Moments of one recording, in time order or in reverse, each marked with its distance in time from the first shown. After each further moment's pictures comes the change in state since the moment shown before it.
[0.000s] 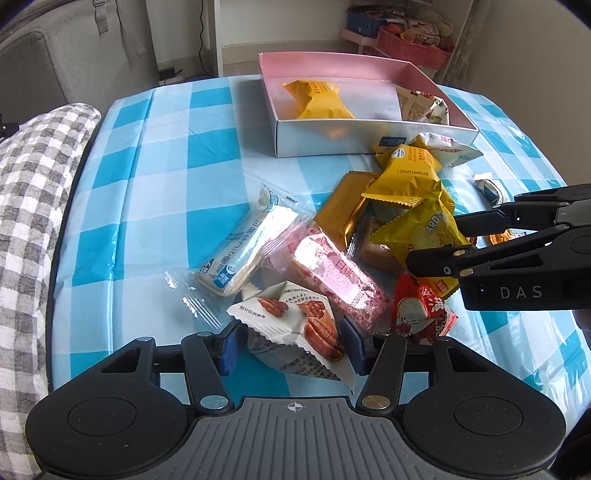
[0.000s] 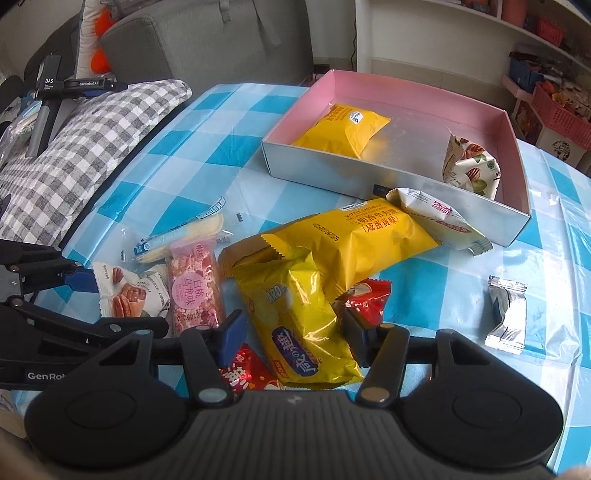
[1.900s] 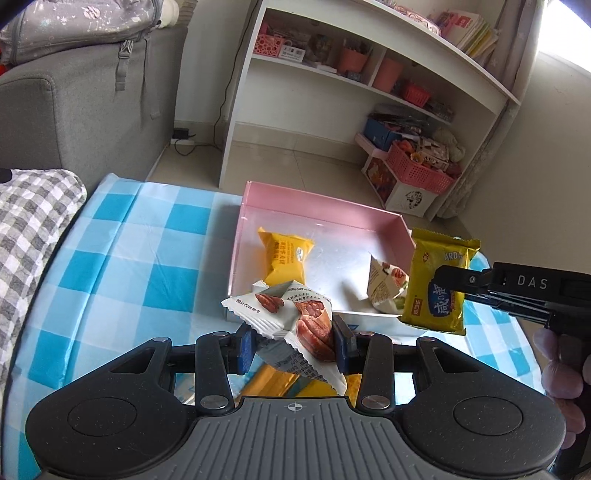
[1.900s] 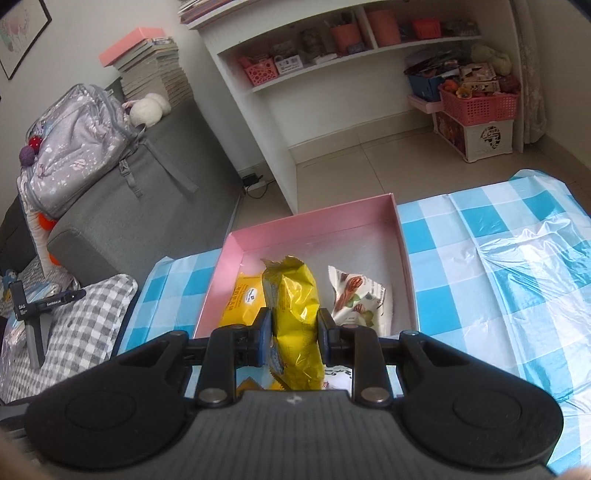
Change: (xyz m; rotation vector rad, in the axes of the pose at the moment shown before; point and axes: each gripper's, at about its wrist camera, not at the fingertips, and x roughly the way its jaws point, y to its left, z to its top) left arm -0.018 -0.021 0.099 -0.254 -0.293 -0.087; right arm -0.047 -0.113 0.059 0.442 -0.316 0.021
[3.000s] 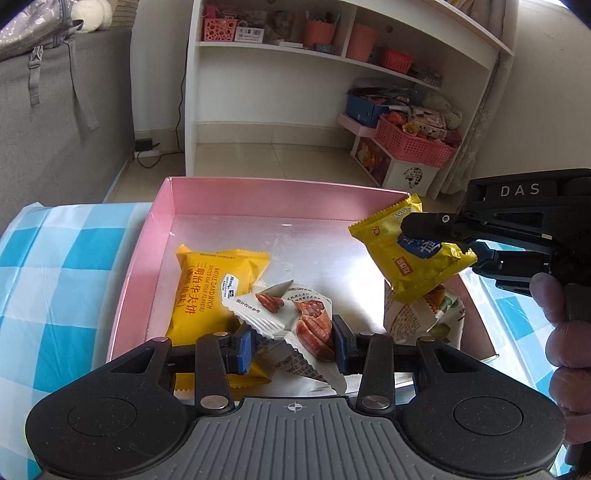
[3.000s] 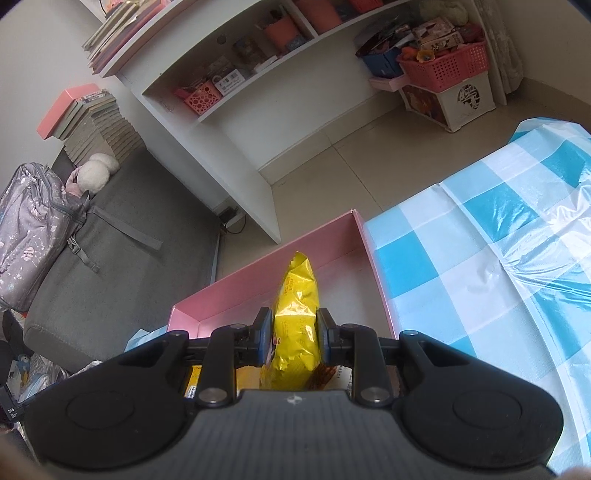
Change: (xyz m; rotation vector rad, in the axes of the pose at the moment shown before) left arm 0.136 -0.044 0.013 0.147 0.004 0.025; right arm 0.076 -0.057 0.030 0.244 -0.039 0.064
